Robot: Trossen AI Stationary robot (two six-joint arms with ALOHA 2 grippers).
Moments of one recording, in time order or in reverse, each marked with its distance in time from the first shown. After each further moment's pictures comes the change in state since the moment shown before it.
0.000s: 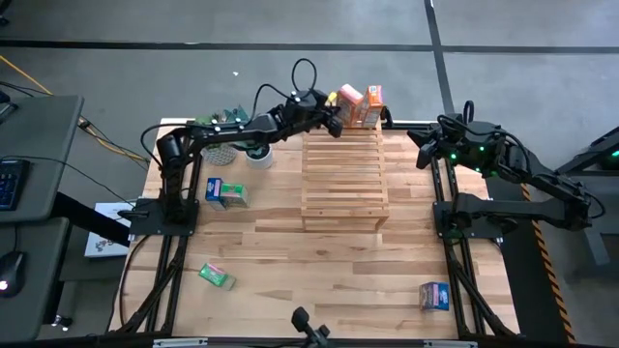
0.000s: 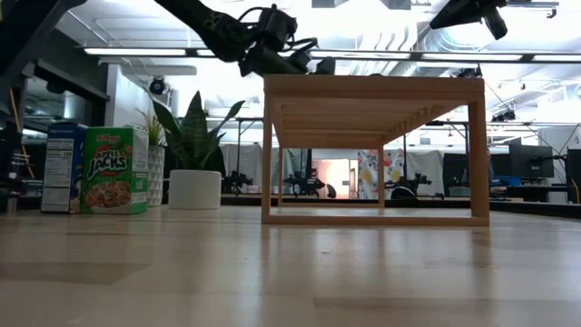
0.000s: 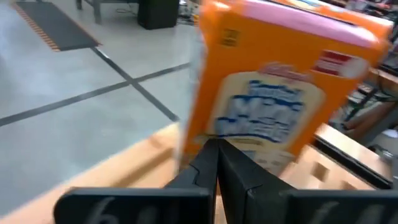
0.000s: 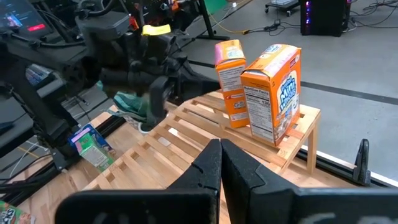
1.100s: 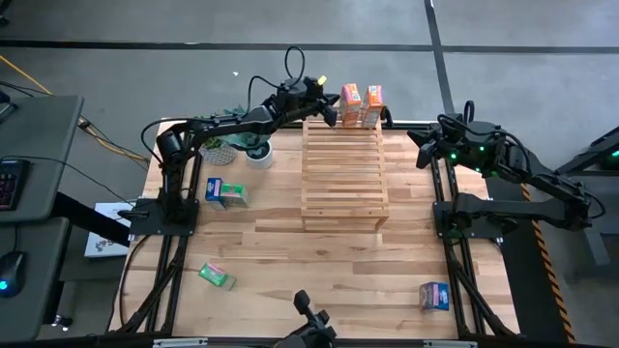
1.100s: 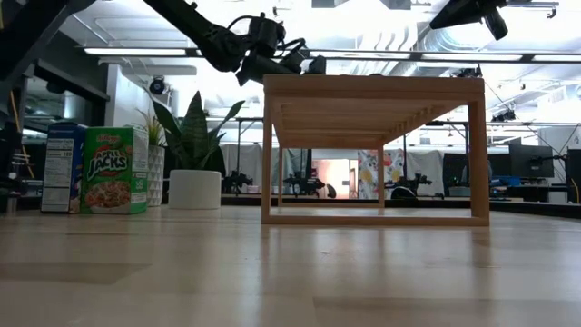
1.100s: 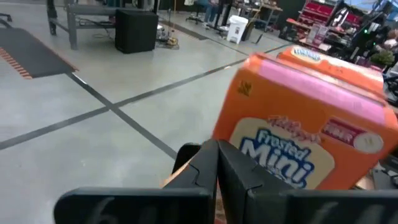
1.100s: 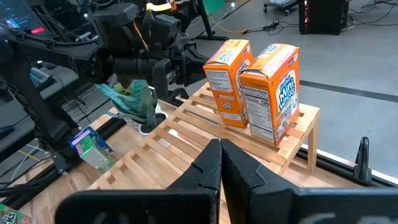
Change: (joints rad) left arm 0.090 0.019 0.000 0.147 0.175 0.052; right arm 0.000 0.000 0.000 0.000 0.006 0.016
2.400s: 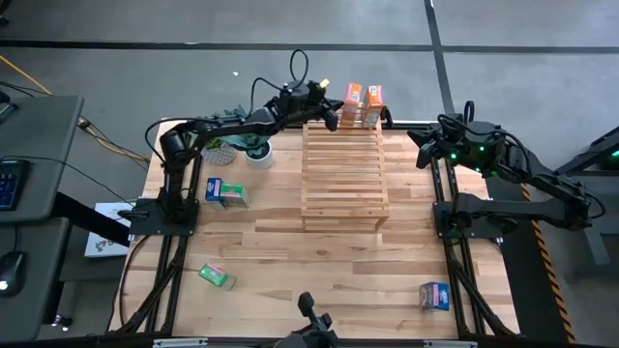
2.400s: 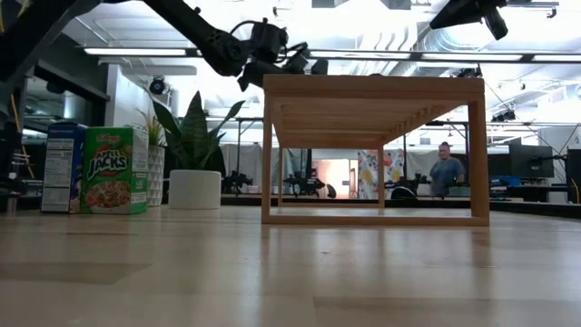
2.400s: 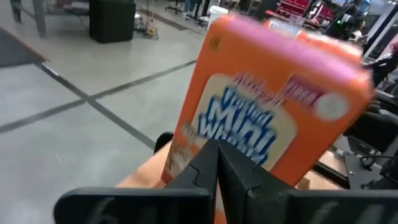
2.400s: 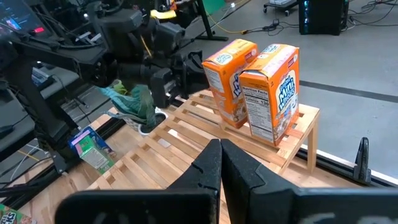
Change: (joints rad) left arm -0.001 0.024 0.000 0.008 0.094 -0.010; right arm 0.000 0.000 0.000 0.001 0.001 -0.002
